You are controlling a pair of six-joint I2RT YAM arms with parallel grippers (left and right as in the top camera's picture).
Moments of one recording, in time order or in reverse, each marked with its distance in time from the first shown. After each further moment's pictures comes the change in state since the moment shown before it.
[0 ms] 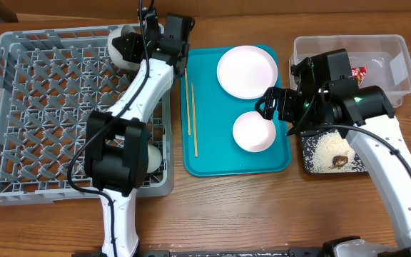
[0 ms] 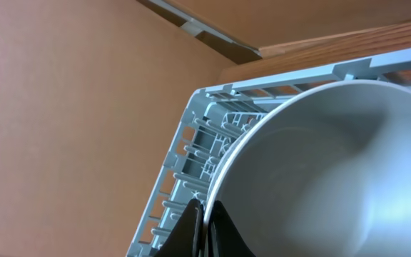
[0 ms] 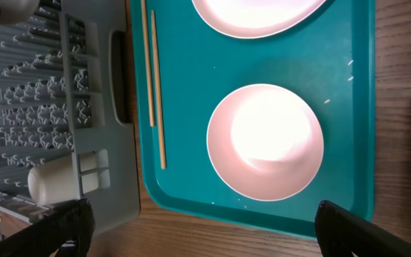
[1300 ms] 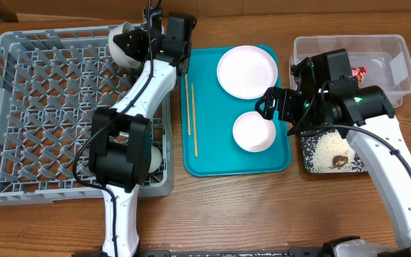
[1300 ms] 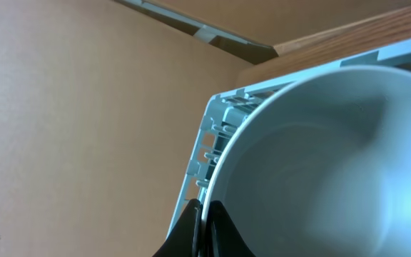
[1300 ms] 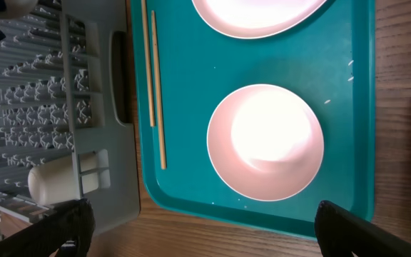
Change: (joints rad) left arm 0.001 0.045 0.004 0.160 -0.077 0.243; right arm 0.000 0.000 0.000 0.000 0.000 0.000
